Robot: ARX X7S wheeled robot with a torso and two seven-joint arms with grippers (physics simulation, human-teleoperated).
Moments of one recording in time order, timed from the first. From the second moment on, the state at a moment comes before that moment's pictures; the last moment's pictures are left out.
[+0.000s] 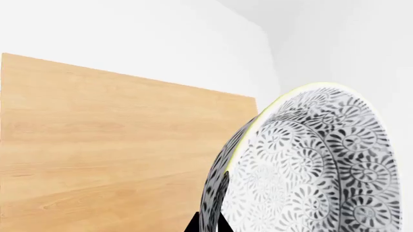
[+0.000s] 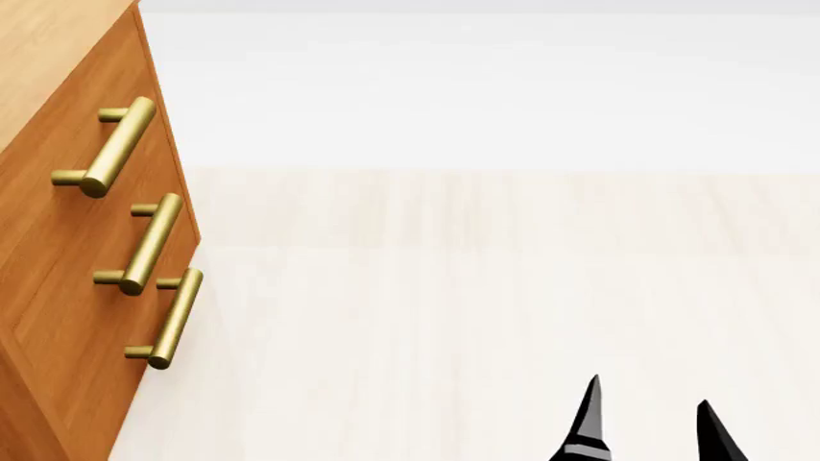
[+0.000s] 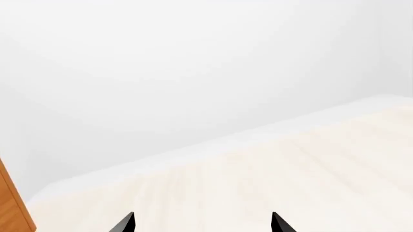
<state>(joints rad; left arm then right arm) -1.88 -0.17 -0.62 -0.94 -0.45 -0.61 -1.27 0.08 0.54 -0.36 -0.09 0.73 -0.24 0.38</state>
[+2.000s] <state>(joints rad) -1.85 -0.25 -0.61 -1.23 -0.40 -0.41 -1.18 0.10 0.53 -0.37 -0.06 0.72 -0.23 0.39</state>
